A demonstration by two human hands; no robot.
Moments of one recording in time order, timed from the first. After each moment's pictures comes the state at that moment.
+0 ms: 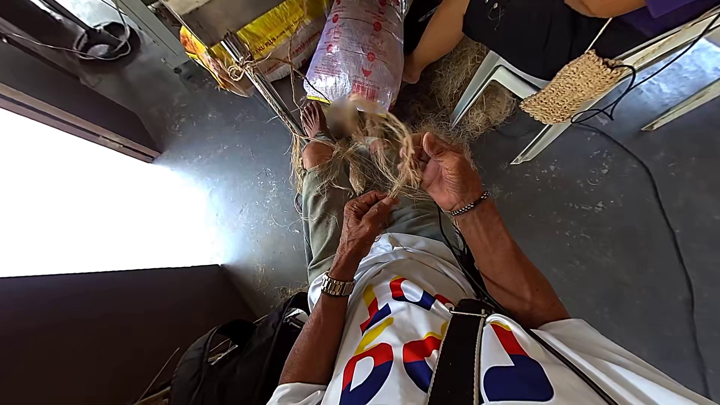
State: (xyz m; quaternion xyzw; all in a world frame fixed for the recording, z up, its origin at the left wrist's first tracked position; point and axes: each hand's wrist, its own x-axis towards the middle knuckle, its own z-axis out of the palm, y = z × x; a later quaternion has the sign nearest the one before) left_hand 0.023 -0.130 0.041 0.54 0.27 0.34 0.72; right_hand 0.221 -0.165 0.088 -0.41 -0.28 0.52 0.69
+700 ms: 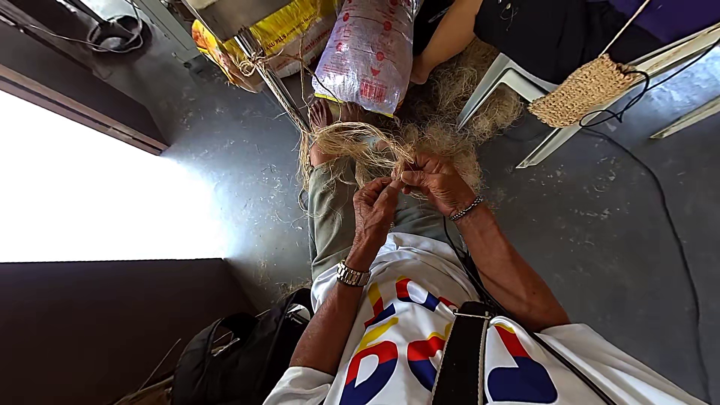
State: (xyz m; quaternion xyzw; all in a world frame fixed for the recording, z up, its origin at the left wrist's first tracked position) left_hand 0.050 -0.133 0.051 0.51 0.30 0.42 0.68; right_hand 0.211 -0.167 0.072 -0.44 -0.41 0.53 0.61
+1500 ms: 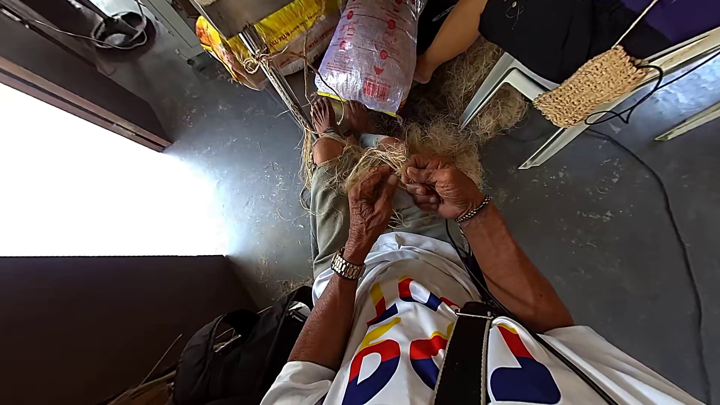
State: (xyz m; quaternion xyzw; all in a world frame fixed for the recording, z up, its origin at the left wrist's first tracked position) left_hand 0.037 -0.116 0.052 0.72 0.24 0.47 0.44; right_hand 0.213 -0.171 0.089 -0.34 -0.35 0.68 0.55
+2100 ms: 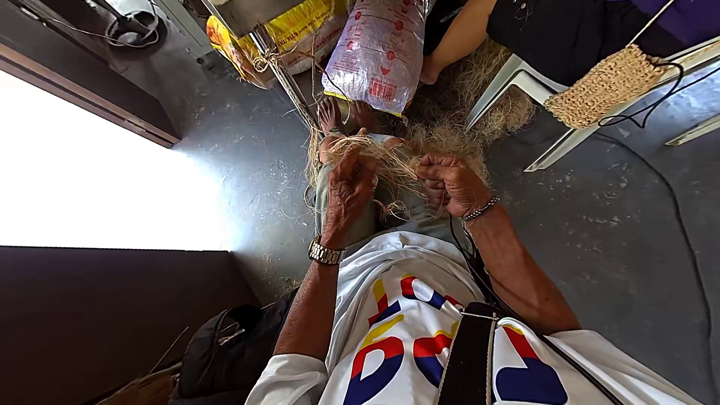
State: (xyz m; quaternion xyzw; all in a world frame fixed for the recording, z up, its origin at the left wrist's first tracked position) left_hand 0.000 -0.090 0.078 0.75 0.31 0.40 0.43; right_hand 0.215 -0.171 0.089 -0.44 -0.34 0.59 0.58
